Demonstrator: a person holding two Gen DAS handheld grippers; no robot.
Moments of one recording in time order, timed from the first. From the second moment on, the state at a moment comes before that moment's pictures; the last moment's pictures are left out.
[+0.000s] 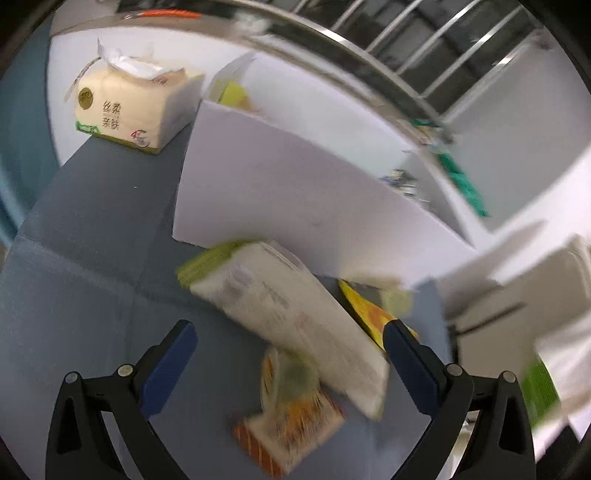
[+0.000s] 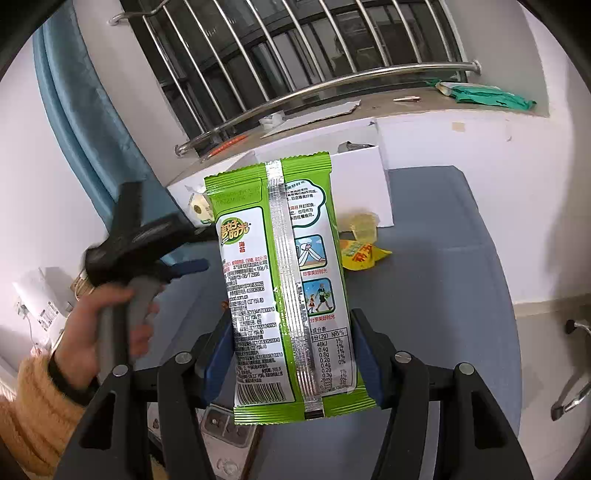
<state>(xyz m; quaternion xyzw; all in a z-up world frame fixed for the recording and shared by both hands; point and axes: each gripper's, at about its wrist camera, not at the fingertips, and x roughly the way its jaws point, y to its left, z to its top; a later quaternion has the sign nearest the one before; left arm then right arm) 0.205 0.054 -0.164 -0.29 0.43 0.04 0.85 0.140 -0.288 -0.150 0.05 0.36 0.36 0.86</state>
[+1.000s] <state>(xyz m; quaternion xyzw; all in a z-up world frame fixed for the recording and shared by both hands) 0.143 0.036 -0.026 -0.19 0.23 -0.04 0.95 0.161 -0.274 -0.113 0.05 0.33 0.37 0.87</state>
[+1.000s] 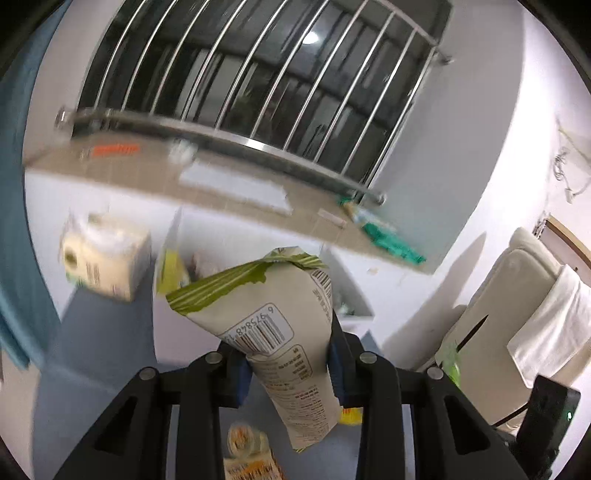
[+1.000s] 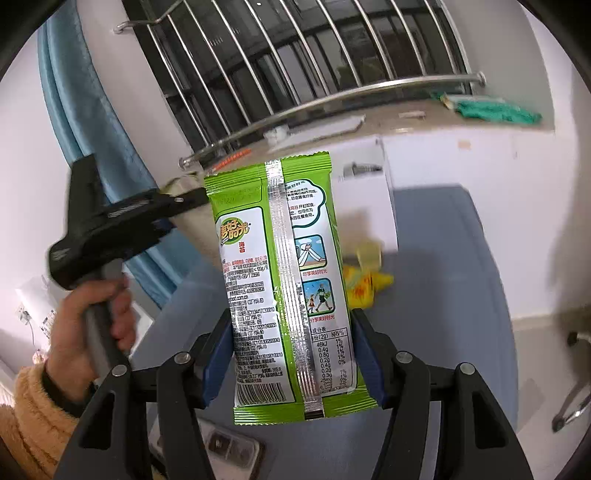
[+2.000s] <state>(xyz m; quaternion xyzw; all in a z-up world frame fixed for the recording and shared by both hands) 0.295 0.094 0.019 -0.05 0.27 0.05 0.96 0.368 -0.164 -0.051 0.05 0.34 0.32 0.88</state>
